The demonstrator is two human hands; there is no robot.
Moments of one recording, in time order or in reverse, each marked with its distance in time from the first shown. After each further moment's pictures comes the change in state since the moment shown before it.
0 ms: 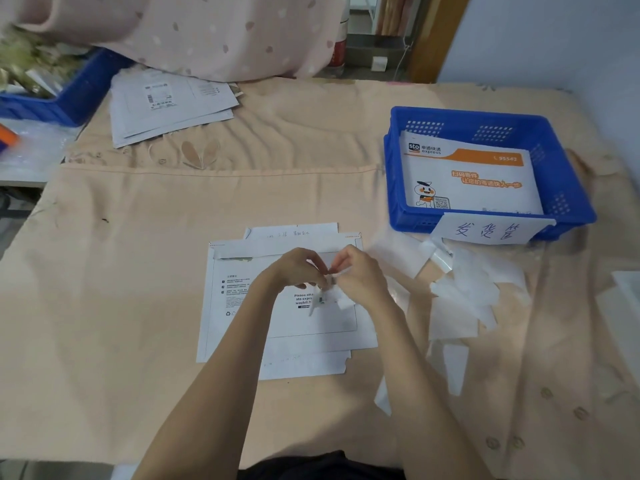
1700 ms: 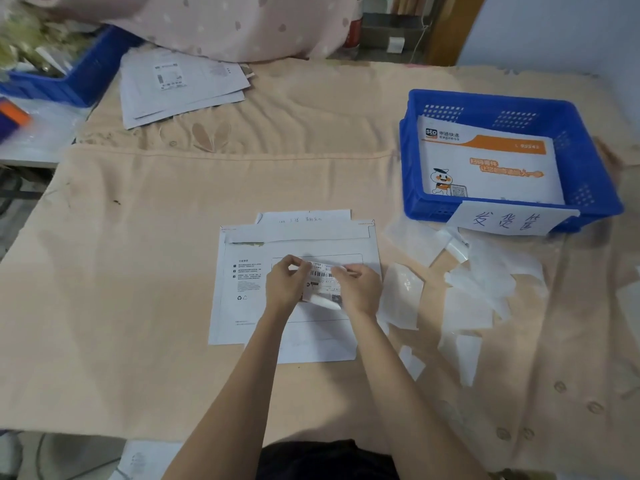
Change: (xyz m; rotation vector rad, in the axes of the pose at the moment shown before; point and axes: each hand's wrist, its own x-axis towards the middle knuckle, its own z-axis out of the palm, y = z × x) left_hand -0.012 -0.066 0.037 -0.417 0.565 0.004; right_hand -0.010 0.025 0.063 0.405 0.298 0.258
